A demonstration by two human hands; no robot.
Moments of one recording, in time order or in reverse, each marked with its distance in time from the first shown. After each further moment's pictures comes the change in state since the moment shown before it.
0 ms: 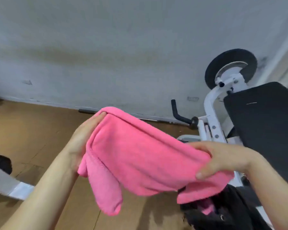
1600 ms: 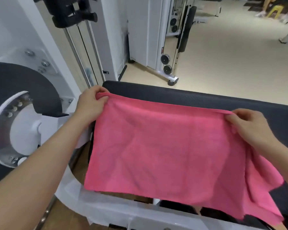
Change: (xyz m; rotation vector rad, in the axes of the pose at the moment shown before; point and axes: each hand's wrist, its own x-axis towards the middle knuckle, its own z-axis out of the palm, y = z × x) left_hand 0.581 -0.098 0.841 0.744 -1.305 0.663; right_hand -0.045 0.274 -0.349 0.439 2.169 1.227
